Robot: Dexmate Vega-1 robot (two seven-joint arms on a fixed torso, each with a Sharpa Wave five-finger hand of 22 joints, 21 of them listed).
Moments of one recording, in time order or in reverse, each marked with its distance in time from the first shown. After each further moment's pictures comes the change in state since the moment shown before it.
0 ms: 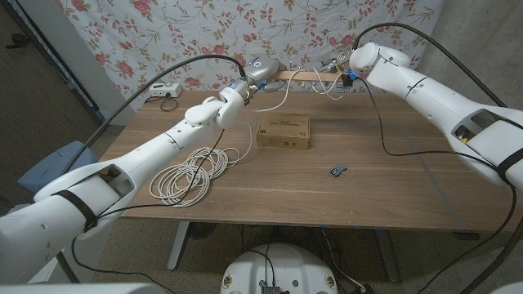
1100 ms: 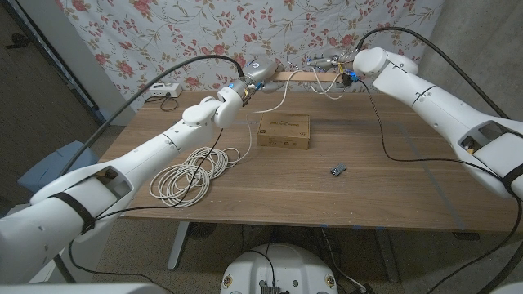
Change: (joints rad) left arm 0.011 0.008 -0.014 -0.015 -0.017 0.027 -0.079; left_hand -0.003 0.011 0.002 0.000 -0.001 -0.001 -0.006 0.000 -0.008 0.000 0.000 0.000 -0.002 -0.006 0.001 0.015 -0.005 0.000 0.000 0.000 -0.005; right arm -0.102 -0.038 0.107 -0.069 0.061 0.046 -0.086; right_hand -0.457 -0.092 -0.072 0.006 -0.074 -0.734 -0.177 -0.321 -0.404 -0.745 0.085 -0.994 -0.901 -0.625 0.060 -1.065 -0.795 -0.344 0.036 -0.240 -0.019
